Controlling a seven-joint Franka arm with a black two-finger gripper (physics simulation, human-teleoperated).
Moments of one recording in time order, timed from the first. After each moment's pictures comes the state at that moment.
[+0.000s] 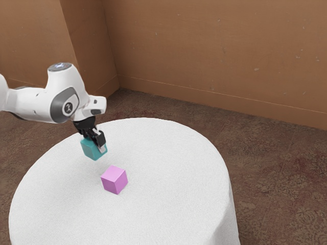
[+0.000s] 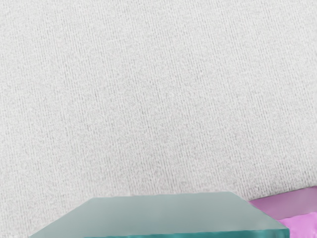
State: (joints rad) arm 0.18 0.08 -0.04 -2.21 -0.03 2.40 0.38
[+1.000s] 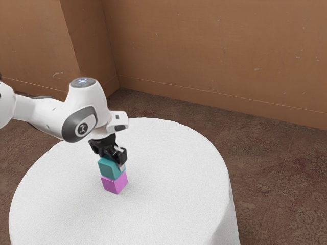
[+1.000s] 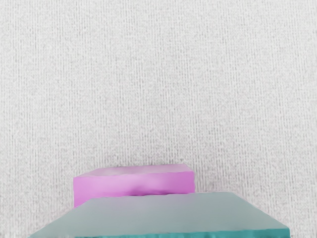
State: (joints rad) arm 0.09 0.01 -0.14 -2.34 0.03 2.43 -0.02
